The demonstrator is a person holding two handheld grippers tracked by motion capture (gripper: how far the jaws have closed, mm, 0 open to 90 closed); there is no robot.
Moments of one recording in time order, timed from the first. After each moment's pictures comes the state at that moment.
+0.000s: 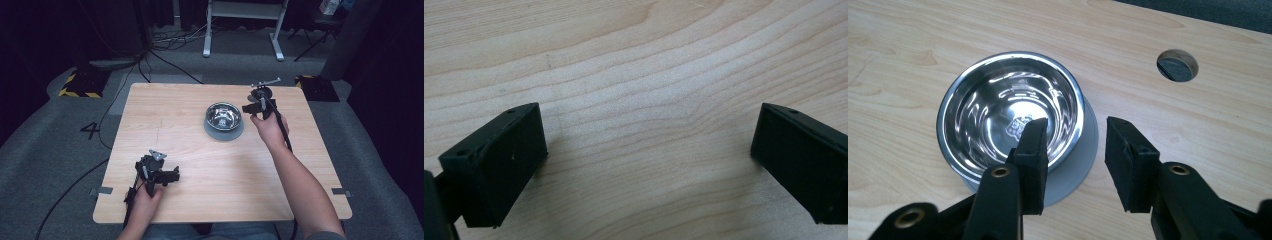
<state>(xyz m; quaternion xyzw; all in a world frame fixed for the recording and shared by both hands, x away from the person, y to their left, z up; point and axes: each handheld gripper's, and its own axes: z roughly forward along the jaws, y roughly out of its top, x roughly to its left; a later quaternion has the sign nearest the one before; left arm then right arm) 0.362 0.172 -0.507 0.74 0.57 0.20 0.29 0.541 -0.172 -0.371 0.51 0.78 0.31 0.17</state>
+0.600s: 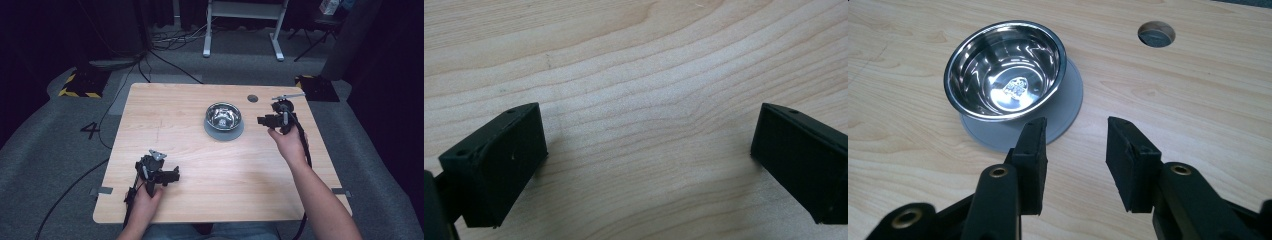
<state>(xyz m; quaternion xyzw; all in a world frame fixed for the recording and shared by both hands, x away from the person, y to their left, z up) 0.362 0.172 -0.507 0.74 0.57 0.20 0.29 0.488 -0.225 -0.369 0.51 0.77 0.34 0.16</state>
